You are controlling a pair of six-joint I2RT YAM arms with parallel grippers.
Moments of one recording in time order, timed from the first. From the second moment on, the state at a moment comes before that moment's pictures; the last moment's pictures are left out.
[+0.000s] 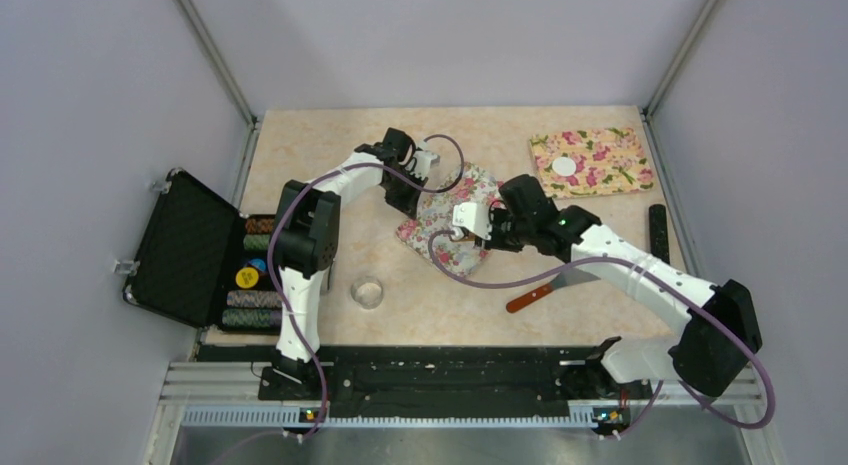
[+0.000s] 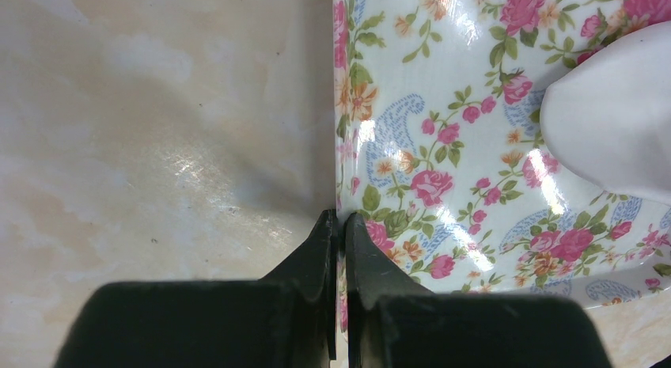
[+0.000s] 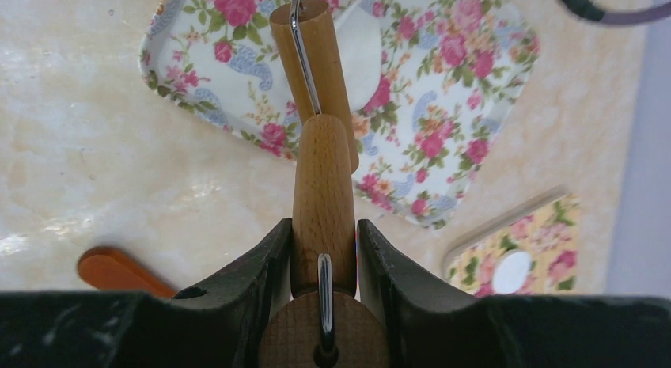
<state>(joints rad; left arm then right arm) -0.39 2.17 1.67 -0.70 0.30 0.20 0.68 1.30 1.02 -0.58 -0.10 -0.80</state>
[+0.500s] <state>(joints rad) -0.39 2.17 1.67 -0.70 0.30 0.20 0.74 1.36 1.02 -0.49 0.02 -1.18</state>
